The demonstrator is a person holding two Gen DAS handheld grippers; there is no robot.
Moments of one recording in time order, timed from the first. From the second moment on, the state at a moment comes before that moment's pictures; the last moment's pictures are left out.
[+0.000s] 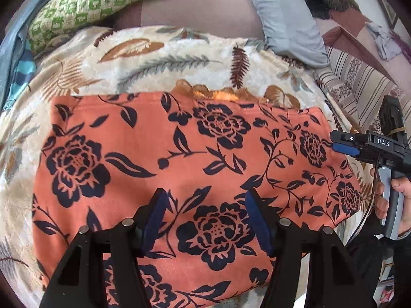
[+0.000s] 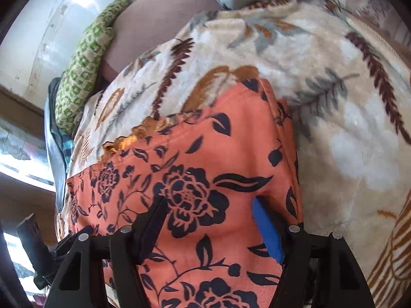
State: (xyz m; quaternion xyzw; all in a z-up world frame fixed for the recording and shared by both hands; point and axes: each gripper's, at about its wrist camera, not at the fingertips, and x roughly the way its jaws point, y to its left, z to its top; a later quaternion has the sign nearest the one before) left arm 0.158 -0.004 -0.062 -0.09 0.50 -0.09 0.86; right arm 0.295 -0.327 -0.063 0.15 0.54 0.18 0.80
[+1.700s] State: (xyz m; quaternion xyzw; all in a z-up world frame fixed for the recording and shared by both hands) left arm 0.098 0.040 -0.061 -0.08 0.51 0.04 0.86; right arm 0.216 -0.318 -0.084 0.17 0.58 0.16 0.78
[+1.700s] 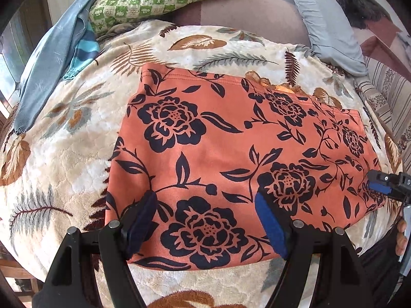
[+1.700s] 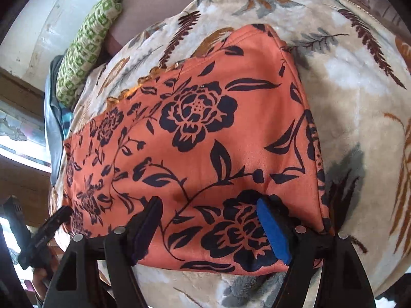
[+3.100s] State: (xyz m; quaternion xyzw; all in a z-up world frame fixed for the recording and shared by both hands) left arm 0.107 -0.022 -0.064 -0.04 0.51 0.01 0.86; right arm 0.184 -0.420 -0.122 0.38 0.54 0.09 0.74
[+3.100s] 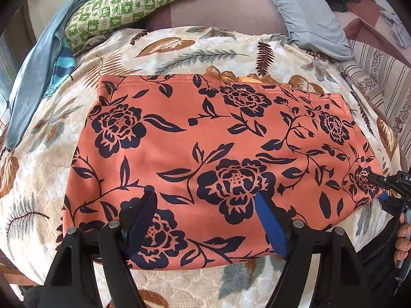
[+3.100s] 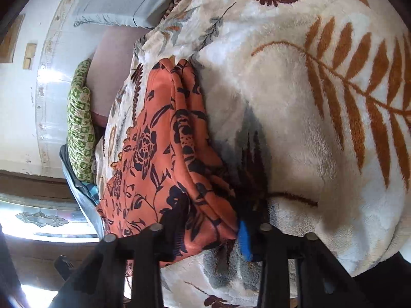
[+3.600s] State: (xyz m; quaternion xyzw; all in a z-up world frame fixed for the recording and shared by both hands) left arm 0.126 -0.047 -0.067 -0.03 0.50 0.00 0.86; right arm 0.178 -0.414 -0.124 0.39 0.54 0.08 0.74
